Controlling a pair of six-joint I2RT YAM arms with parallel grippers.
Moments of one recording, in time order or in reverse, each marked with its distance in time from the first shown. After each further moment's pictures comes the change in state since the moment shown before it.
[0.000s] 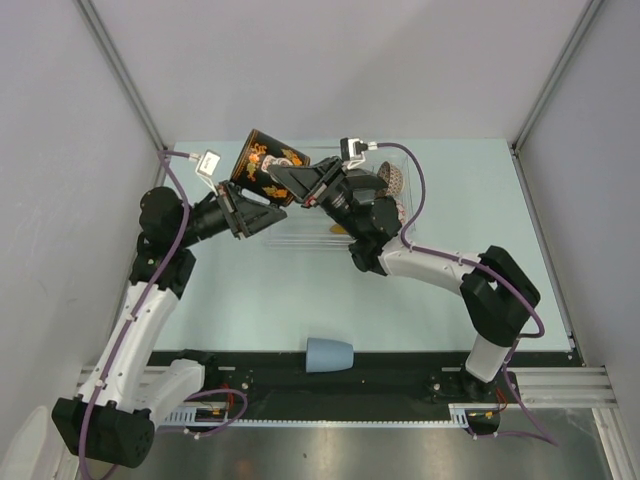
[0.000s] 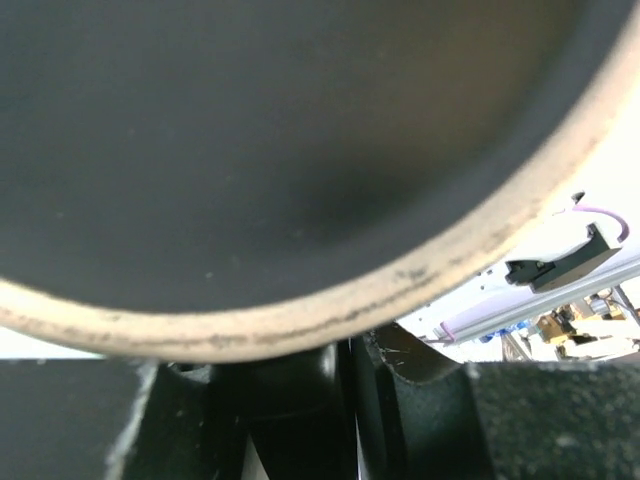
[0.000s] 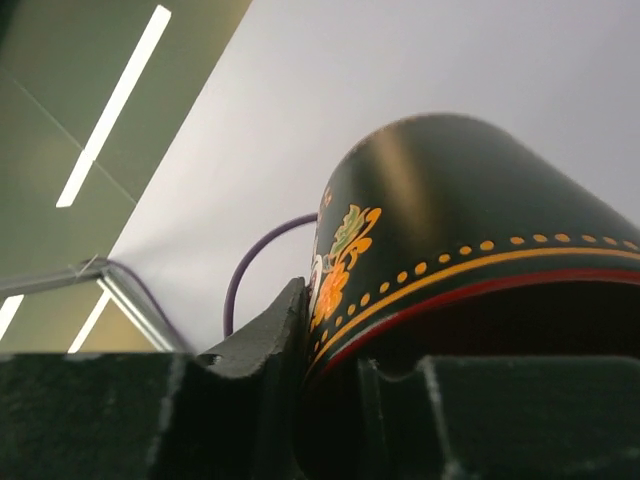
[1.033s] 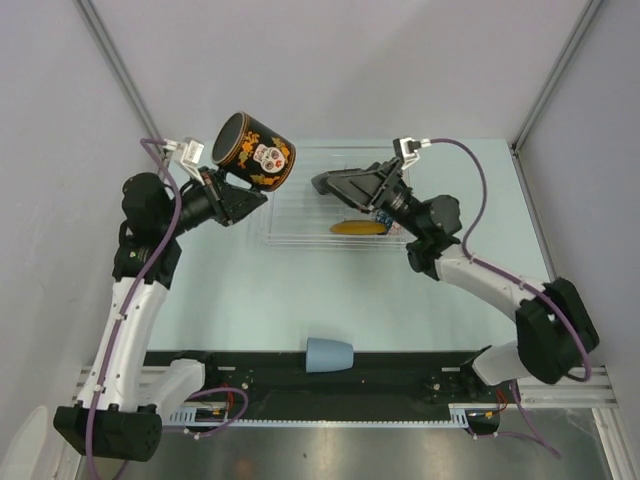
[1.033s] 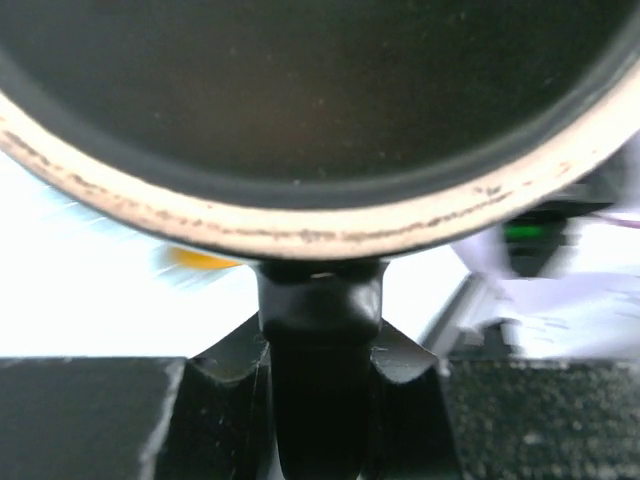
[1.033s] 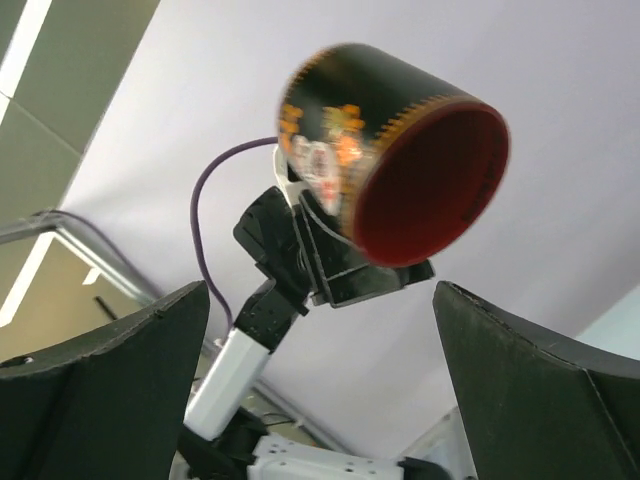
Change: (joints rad) left arm 0.100 0.018 0.160 -0.234 -0.068 0.259; right arm -0.254 -0.287 -0.278 -0.140 -0.340 0.047
